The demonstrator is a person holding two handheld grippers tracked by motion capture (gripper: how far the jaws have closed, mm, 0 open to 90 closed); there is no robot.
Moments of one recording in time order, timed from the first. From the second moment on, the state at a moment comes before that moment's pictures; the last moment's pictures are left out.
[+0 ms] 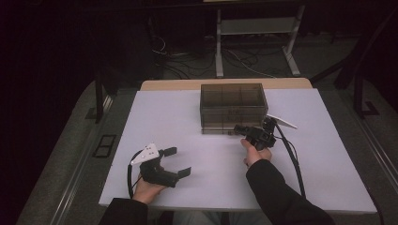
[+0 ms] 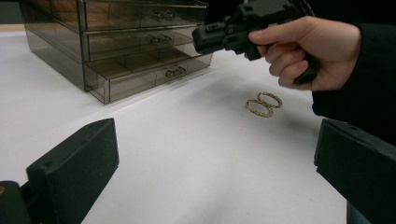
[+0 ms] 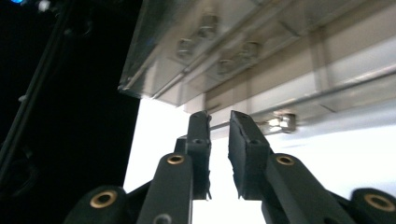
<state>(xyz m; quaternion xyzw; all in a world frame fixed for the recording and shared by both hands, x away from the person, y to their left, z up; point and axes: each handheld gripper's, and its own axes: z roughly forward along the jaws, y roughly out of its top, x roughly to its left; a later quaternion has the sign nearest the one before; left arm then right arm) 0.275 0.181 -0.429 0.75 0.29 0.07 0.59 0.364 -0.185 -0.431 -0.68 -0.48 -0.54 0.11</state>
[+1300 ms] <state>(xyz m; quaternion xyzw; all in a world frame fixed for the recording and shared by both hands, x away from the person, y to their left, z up) 0.274 0.184 -0.428 0.74 0.29 0.08 0.60 0.407 -0.174 -0.385 -0.38 -0.84 -0.39 0.07</state>
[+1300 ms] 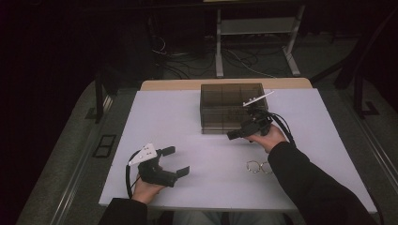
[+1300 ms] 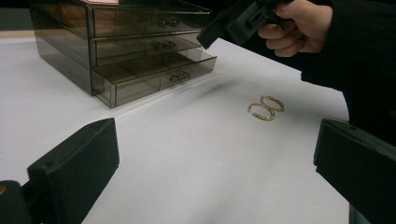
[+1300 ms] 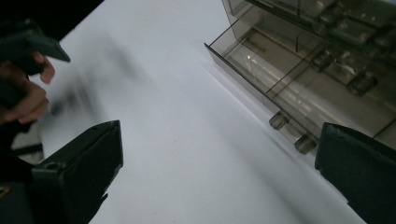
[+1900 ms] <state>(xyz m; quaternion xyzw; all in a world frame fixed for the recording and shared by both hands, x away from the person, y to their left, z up) 0.274 0.183 -0.428 0.75 0.29 0.08 0.59 0.423 -0.173 -0.396 -0.26 -0.88 -0.39 0.05</state>
